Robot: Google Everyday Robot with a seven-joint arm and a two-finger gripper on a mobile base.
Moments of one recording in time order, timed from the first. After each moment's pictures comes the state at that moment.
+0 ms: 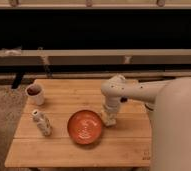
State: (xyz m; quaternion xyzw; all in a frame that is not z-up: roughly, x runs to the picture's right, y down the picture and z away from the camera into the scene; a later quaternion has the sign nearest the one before) arm 0.095 0.165 0.854 -0.32 0.20 0.49 0.79
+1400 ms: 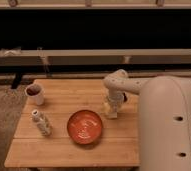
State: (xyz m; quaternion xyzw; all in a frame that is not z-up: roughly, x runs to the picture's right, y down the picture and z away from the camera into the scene) arm 0.135 0.142 0.896 -0.29 0.24 0.52 0.77
